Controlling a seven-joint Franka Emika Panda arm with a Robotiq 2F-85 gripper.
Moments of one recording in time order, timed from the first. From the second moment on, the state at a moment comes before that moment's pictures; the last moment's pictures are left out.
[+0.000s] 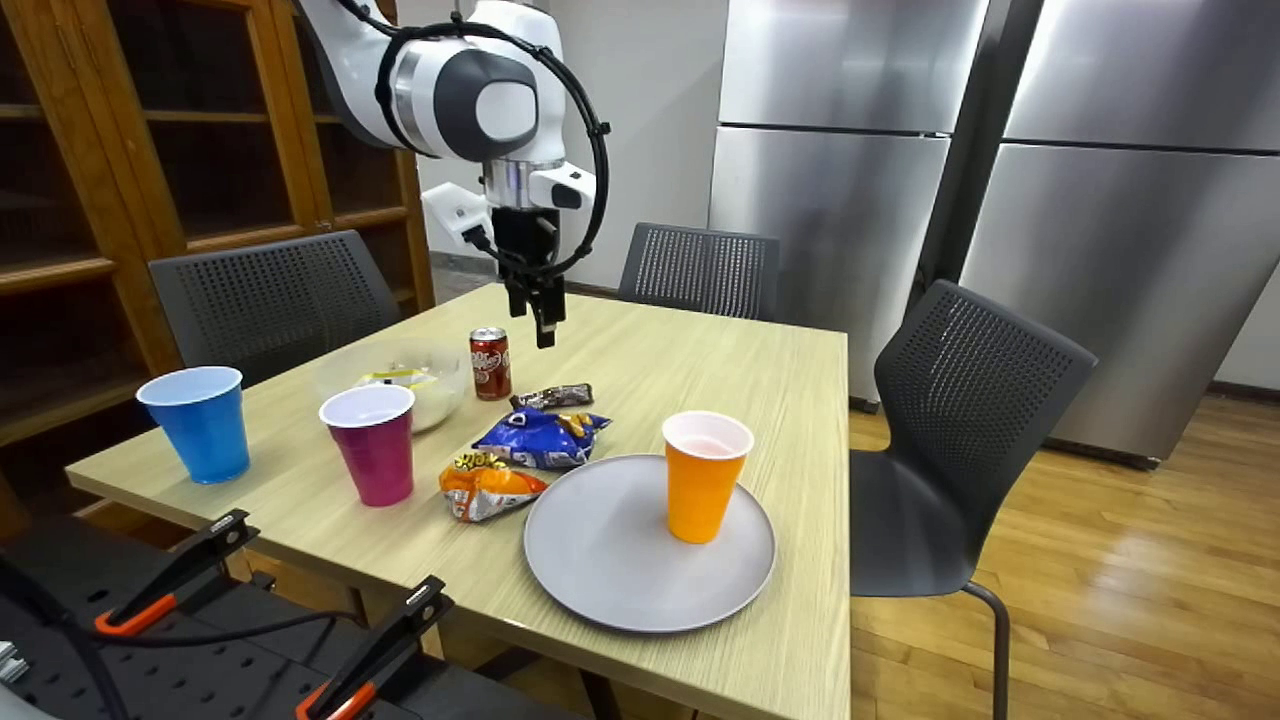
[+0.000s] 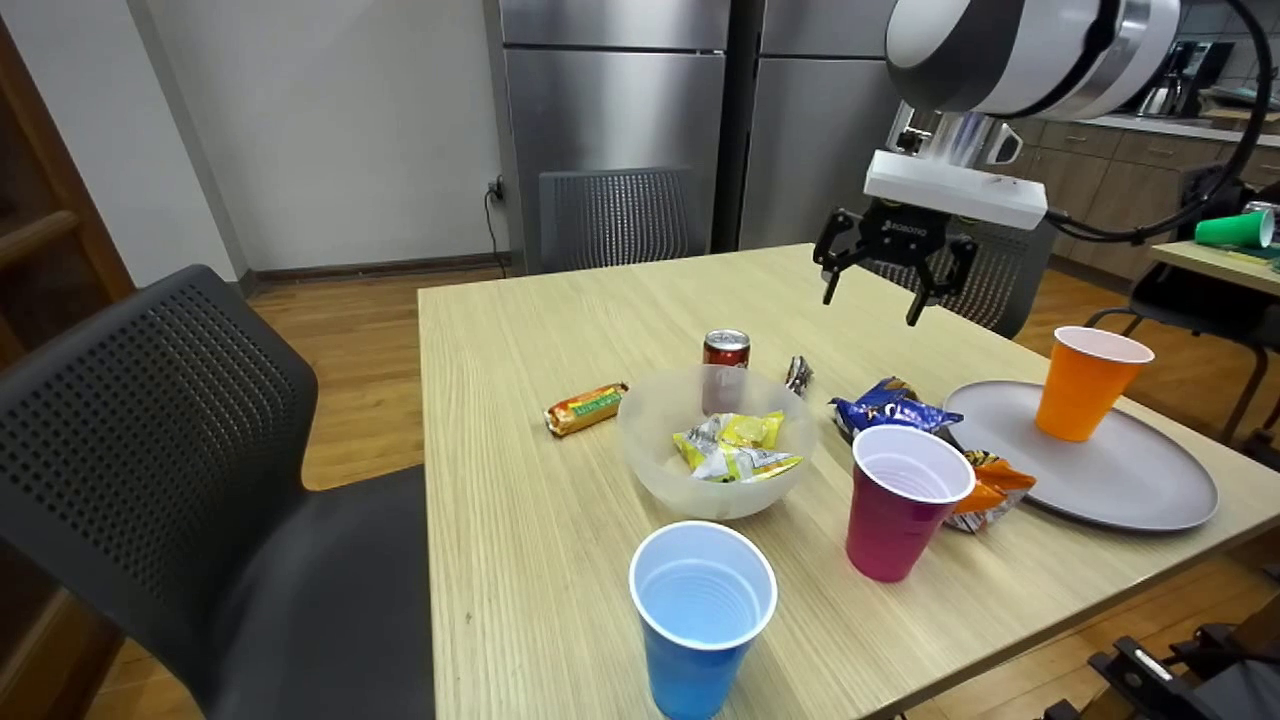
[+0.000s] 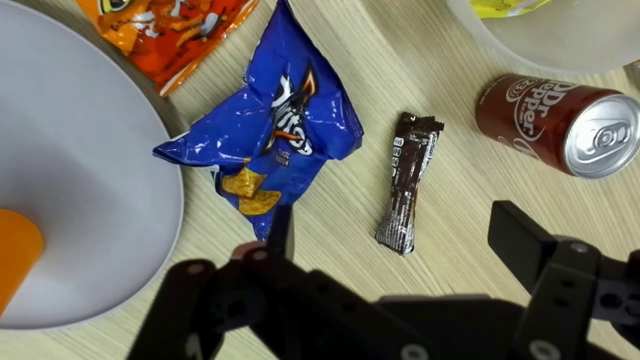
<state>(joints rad) 0.04 0.32 -0.07 -2.28 0.20 2.70 0.41</state>
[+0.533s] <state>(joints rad) -0.03 0.37 -0.07 -2.28 0.23 2.70 0.40</state>
